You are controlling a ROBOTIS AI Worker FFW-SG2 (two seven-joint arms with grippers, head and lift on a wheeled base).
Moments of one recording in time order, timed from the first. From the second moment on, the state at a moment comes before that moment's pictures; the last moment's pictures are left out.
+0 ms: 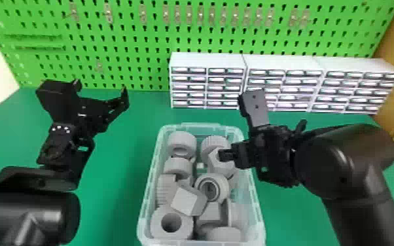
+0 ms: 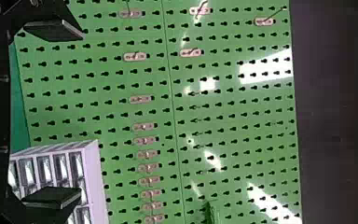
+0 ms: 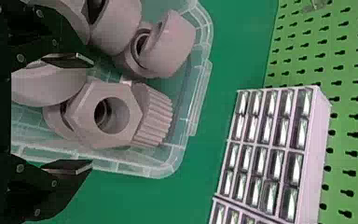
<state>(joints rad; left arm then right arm) -0.09 0.14 -0.02 -1.77 0.03 0.06 -0.07 -0.34 -0.11 0.27 -1.95 -0.48 1.41 -0.33</state>
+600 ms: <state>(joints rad) -0.09 0.14 -0.02 -1.77 0.03 0.06 -0.07 -0.45 -0.09 0.32 -1.74 -0.48 1.37 -0.32</state>
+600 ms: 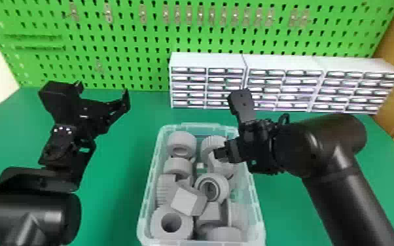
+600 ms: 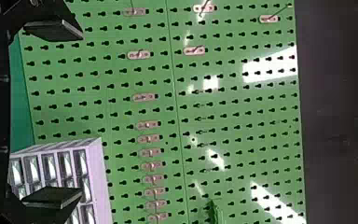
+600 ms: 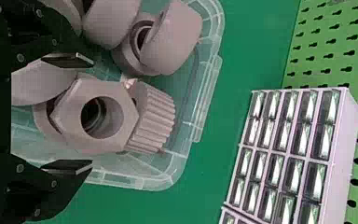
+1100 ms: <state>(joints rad) -0.09 0.14 -0.03 -1.76 0.04 0.07 -0.07 -0.50 -0.09 0.38 -1.60 -0.42 1.30 -0.20</state>
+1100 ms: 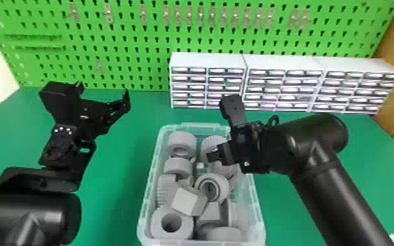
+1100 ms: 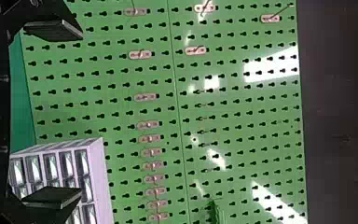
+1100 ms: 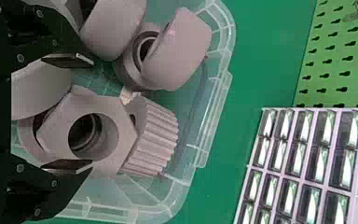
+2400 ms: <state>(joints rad) -0.09 0.14 -0.03 -1.76 0.04 0.07 -0.07 -0.55 -0.09 0.45 -1.36 -0.28 1.11 0.07</state>
